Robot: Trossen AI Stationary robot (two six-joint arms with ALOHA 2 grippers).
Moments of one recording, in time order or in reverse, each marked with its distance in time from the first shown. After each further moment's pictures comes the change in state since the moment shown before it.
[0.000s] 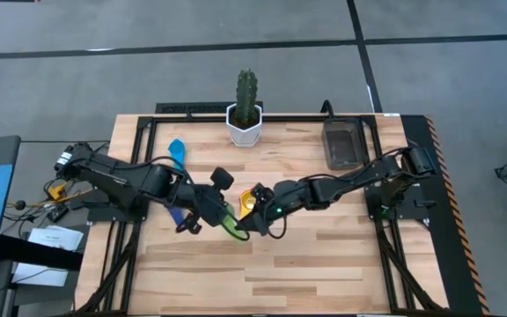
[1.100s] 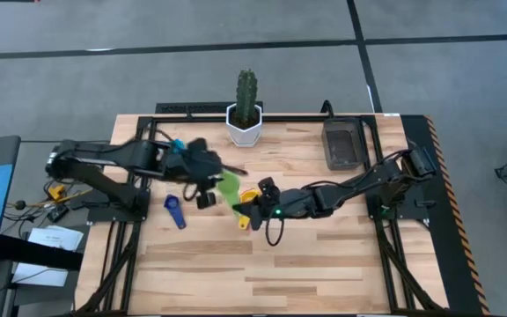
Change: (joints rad) left arm 0.172 -0.137 -0.001 -0.024 -0.025 -0.768; right arm 0.071 0.000 -0.002 0.110 0.527 -0.044
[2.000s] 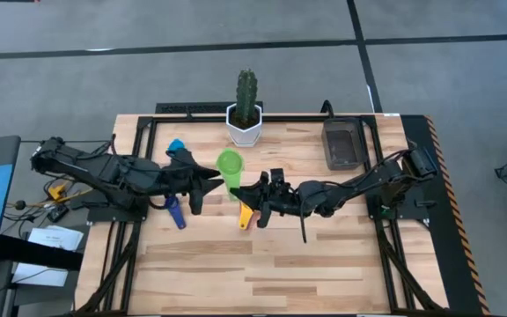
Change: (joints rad) left arm -0.210 -0.230 -0.275 0.589 -0.248 -0.328; right arm 0.002 -0.004 0.003 0.431 0.054 -0.401
